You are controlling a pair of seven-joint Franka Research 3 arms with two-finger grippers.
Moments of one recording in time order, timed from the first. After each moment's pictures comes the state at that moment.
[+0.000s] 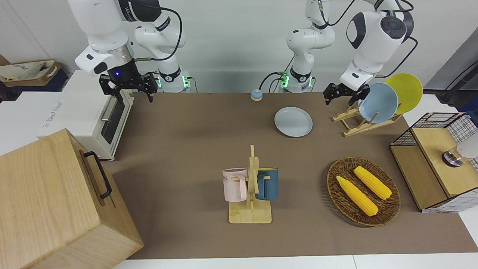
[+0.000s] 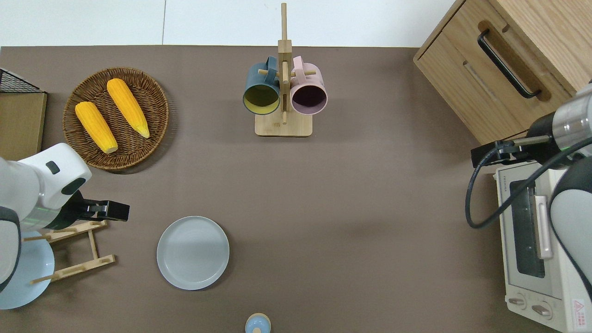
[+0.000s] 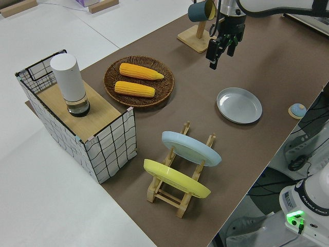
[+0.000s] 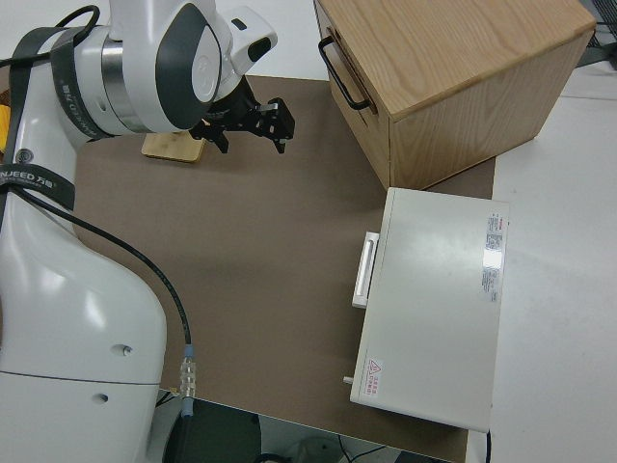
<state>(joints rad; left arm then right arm) 0.12 -0.15 -0.16 -1.99 -0.05 1.74 0.05 -0.07 0.06 0.16 -1.49 -0.04 1.53 0.02</state>
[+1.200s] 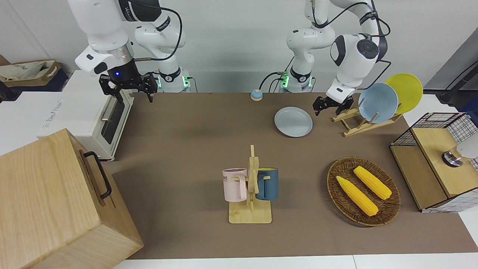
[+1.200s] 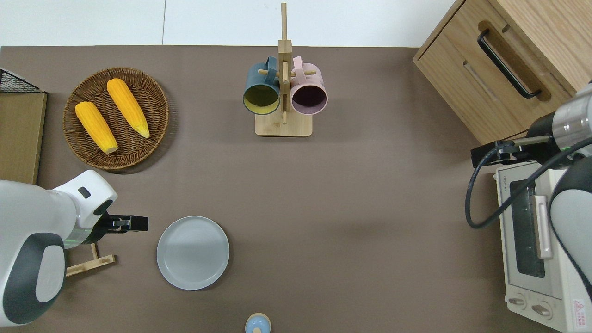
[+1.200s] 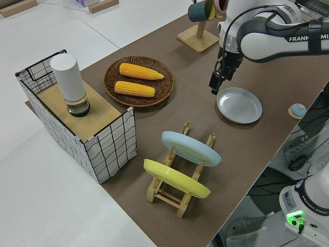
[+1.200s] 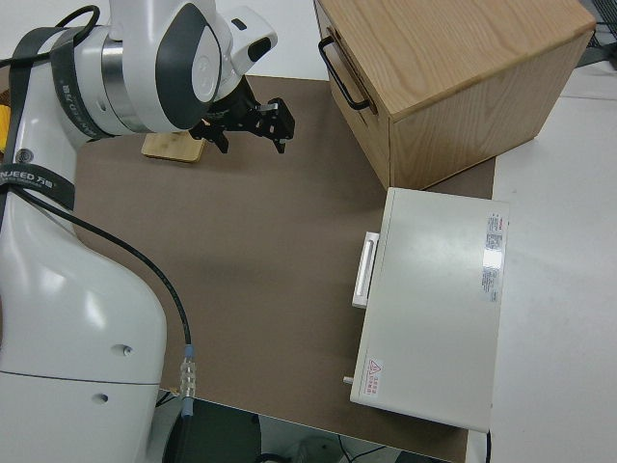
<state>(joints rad) 0.12 -0.22 -0.17 -2.31 -0.07 2.03 -0.02 -0.07 0.06 0.16 -1.49 -0.04 1.53 0.02</state>
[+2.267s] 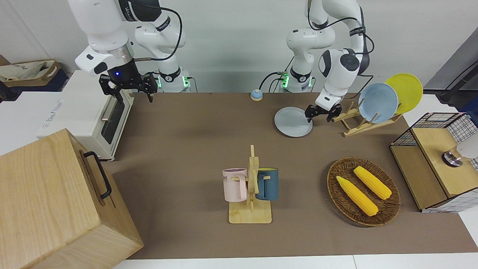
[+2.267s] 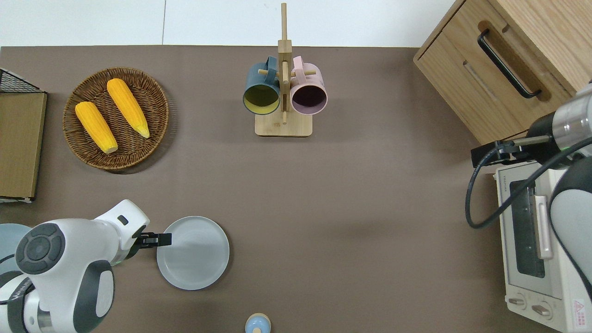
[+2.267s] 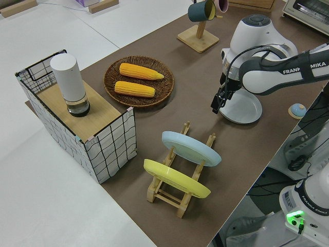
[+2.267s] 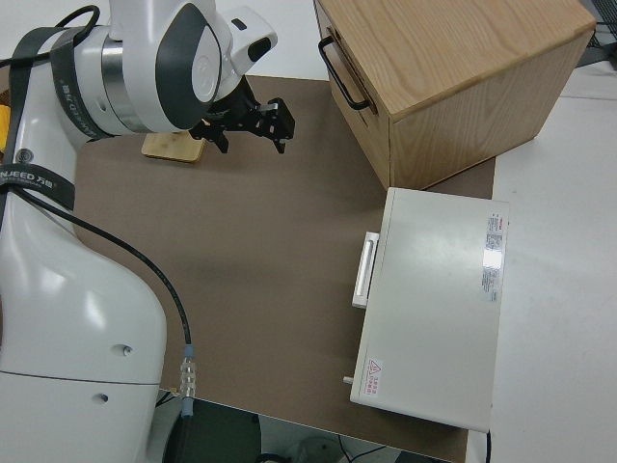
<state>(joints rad) 0.09 -0.21 -0.18 -2.56 -0.08 2.33 -0.02 -0.07 0.06 0.16 -1.49 -0.04 1.53 0.02</state>
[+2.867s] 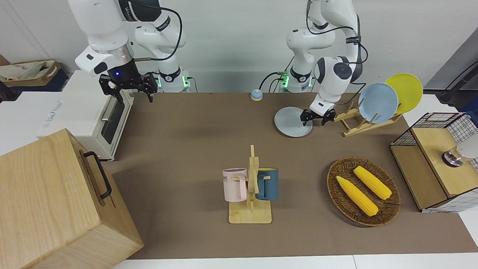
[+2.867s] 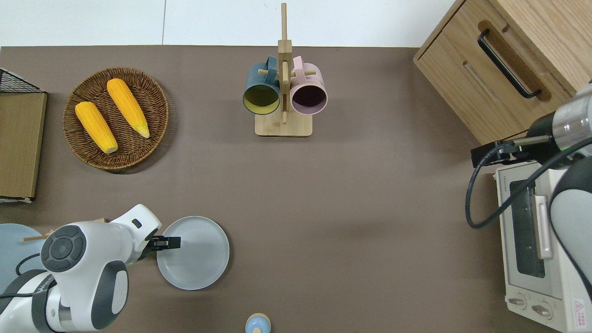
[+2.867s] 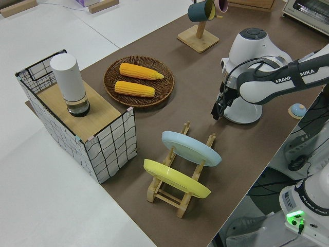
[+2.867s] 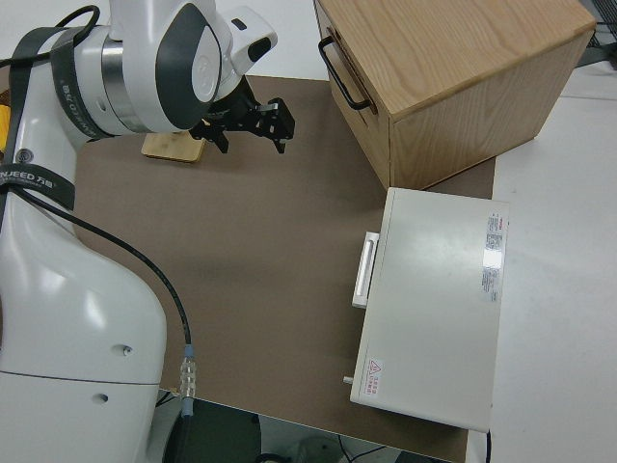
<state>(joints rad) 0.07 -0.15 -0.18 -2.60 -0.08 2.41 -0.02 -0.07 0.06 0.16 -1.49 -0.04 1.53 0.02</state>
